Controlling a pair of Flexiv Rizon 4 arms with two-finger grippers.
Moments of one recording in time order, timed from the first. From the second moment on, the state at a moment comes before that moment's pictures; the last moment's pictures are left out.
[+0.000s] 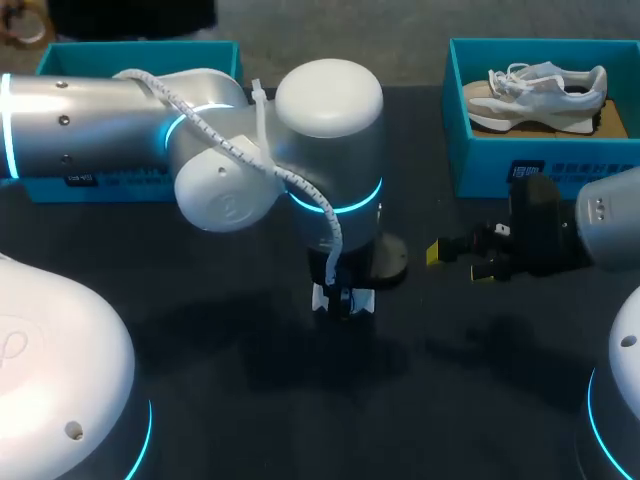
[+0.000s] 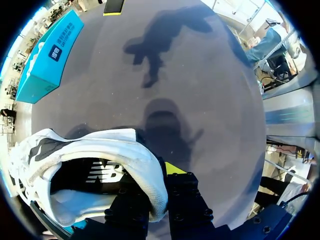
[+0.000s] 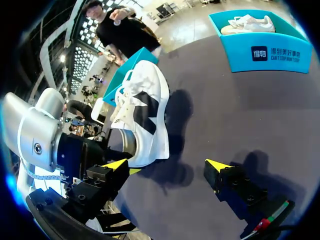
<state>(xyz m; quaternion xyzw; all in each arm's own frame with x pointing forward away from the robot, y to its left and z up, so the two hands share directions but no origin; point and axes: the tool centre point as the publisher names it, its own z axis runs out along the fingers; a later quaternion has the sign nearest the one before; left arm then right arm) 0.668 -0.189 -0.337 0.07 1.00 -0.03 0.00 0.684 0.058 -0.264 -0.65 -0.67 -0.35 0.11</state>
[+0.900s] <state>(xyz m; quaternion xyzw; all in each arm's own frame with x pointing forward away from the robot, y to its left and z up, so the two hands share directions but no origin) 0.653 -0.176 -0.257 0.09 0.99 -0.06 -0.02 0.684 0.058 -0.264 -0.65 -0.67 -0.35 0.11</state>
